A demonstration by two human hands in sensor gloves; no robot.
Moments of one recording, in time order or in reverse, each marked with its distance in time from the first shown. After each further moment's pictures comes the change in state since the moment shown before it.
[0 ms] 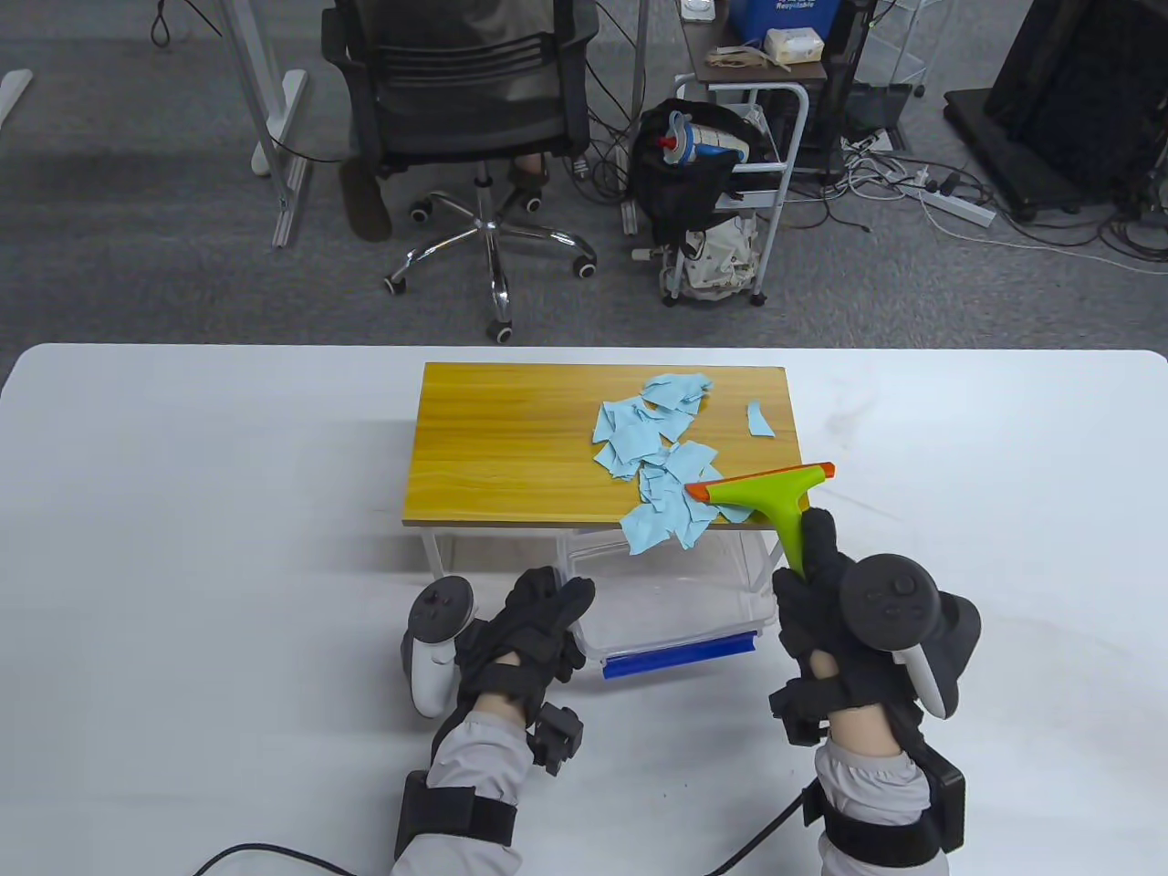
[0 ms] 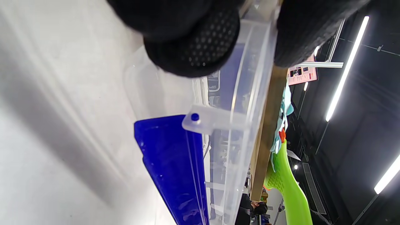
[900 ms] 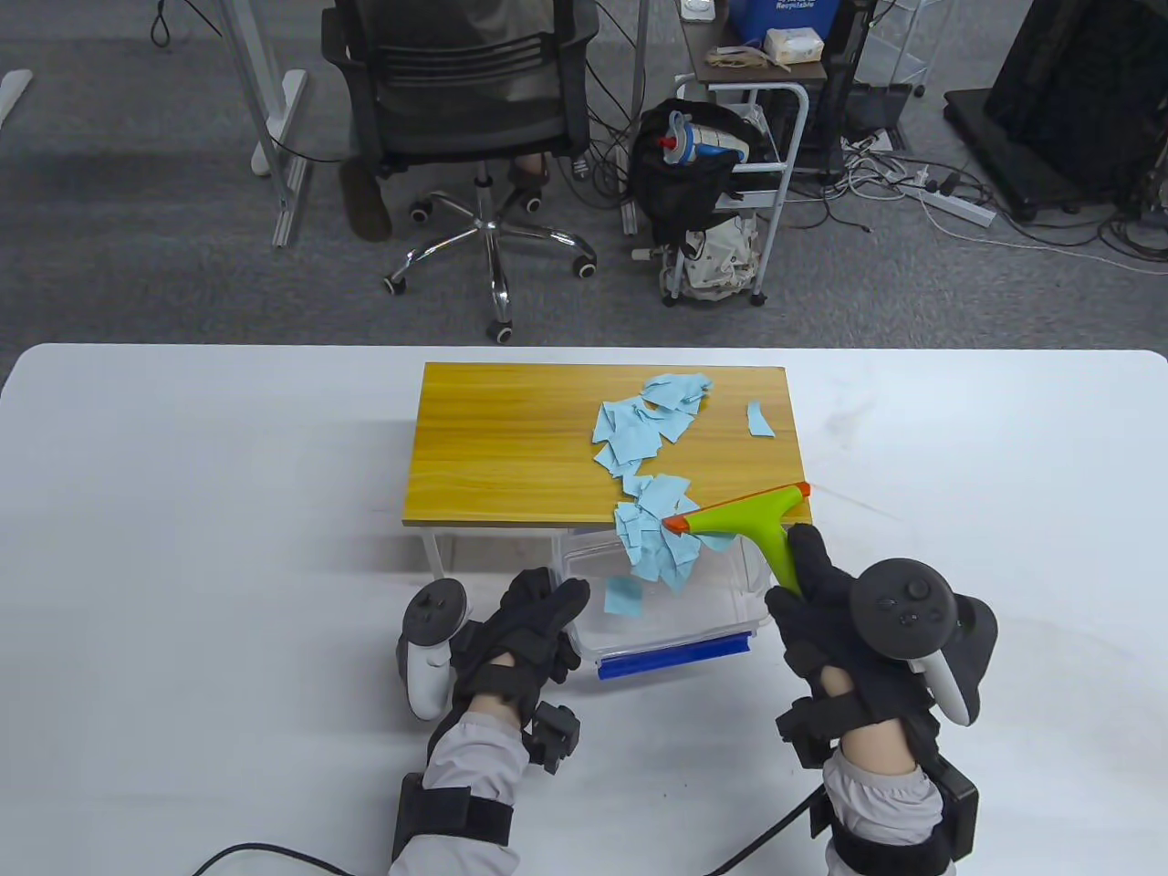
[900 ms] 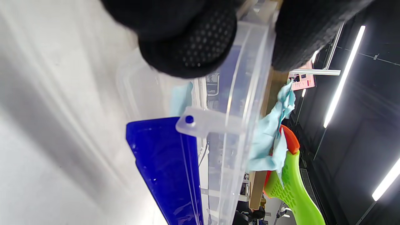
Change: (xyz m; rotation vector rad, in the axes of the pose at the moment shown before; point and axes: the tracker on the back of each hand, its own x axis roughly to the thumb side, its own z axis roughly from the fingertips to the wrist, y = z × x) left_hand -0.001 0.003 0.003 0.025 -0.005 0.012; right_hand 0.011 -0.013 0.010 0.094 -0.056 -0.040
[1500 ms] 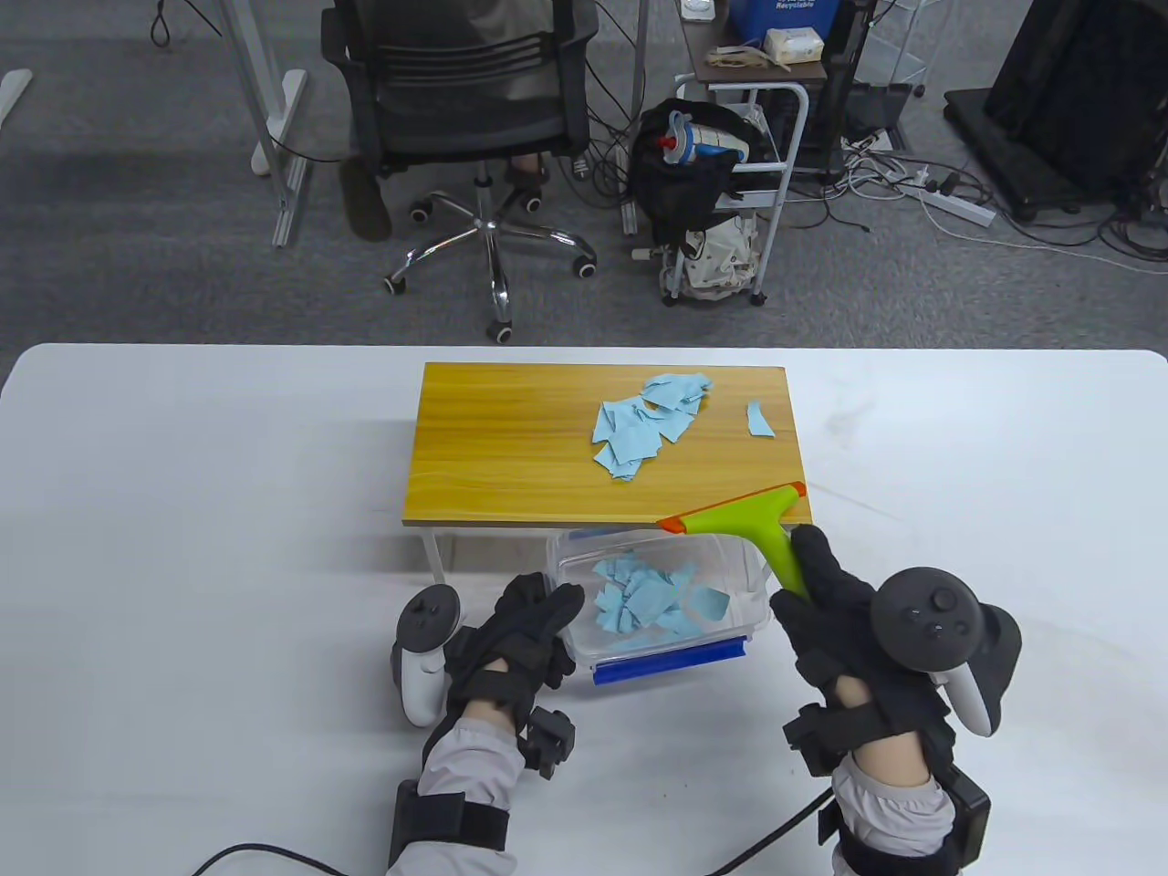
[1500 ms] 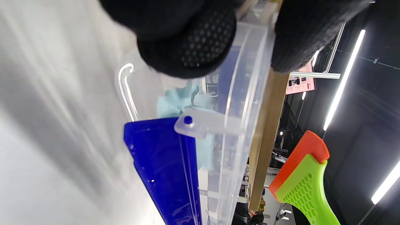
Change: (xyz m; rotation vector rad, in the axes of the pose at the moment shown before) left_hand -0.002 0.003 0.006 0.008 0.002 0.010; right_hand 0.000 -0.013 0.007 -0.022 -0.042 -0.086
